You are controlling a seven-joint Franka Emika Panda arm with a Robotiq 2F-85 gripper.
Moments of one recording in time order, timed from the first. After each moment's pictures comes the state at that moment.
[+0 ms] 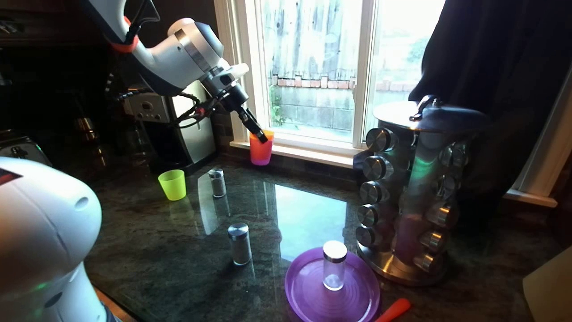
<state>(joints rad) 0.24 -0.06 0.04 -2.33 -0.76 2.28 1.65</state>
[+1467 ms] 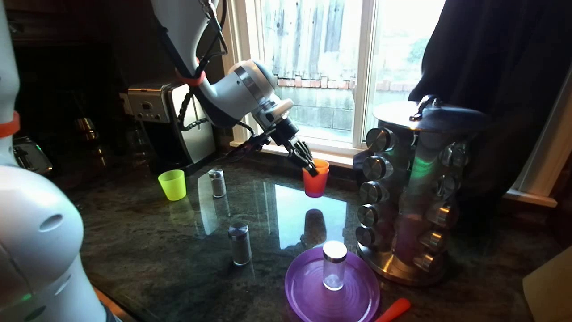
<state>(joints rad) 0.05 0.20 -0.02 -2.23 -0.95 2.24 2.03</state>
